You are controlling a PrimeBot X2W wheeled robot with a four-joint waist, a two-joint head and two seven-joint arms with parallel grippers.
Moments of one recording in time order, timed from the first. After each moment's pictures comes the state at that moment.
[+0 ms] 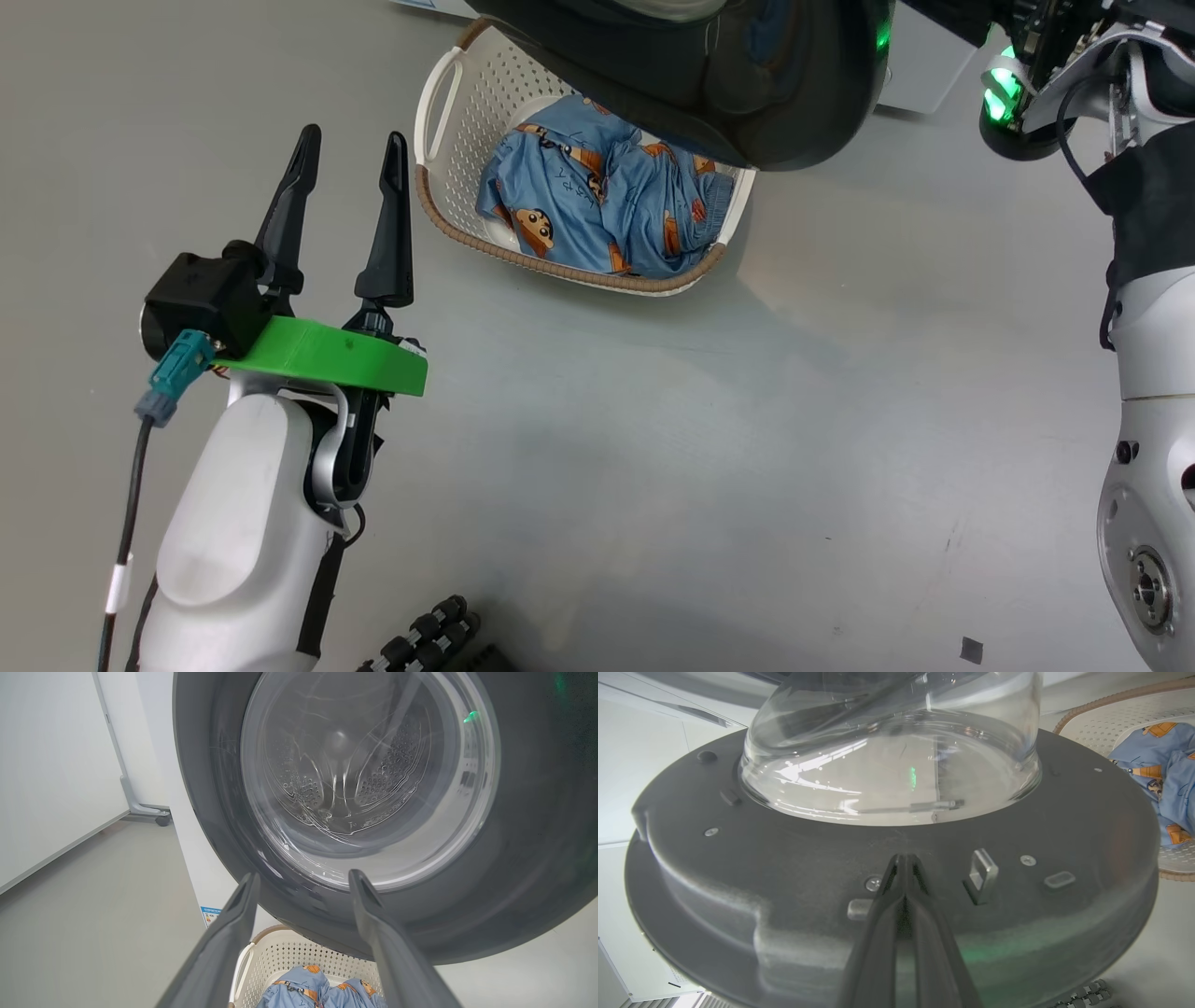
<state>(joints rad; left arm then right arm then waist) -0.31 0.05 -0.23 0.13 -0.41 -0.13 -0.25 -0.93 -0.10 0.03 0.53 1.40 -0.07 1.02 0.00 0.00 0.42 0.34</state>
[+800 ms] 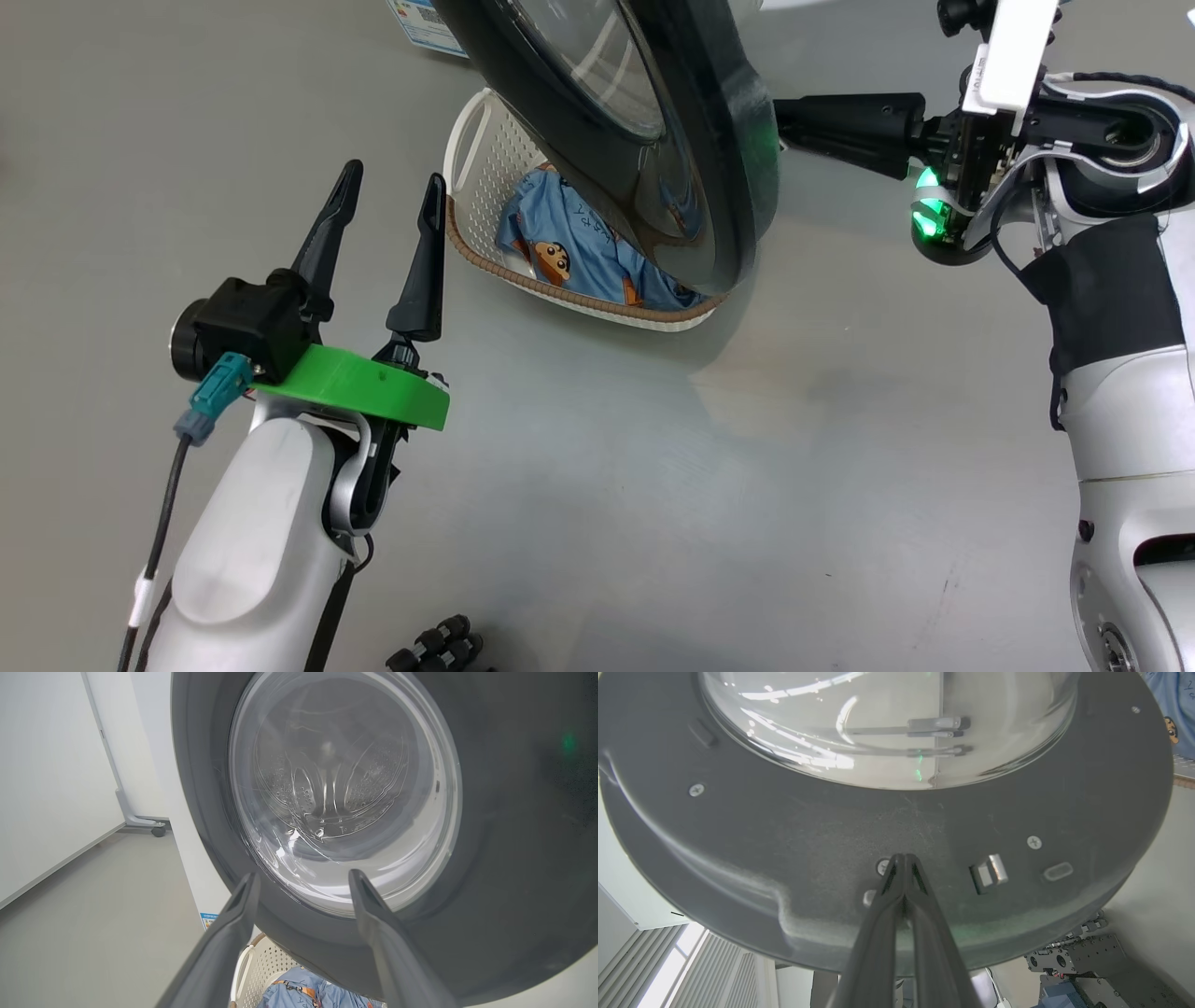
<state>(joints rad) -0.28 0.08 -0.30 0.12 -0.40 -0.13 -0.25 -0.77 -0.08 0.14 0.43 1.47 -0.10 1.17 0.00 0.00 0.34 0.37</state>
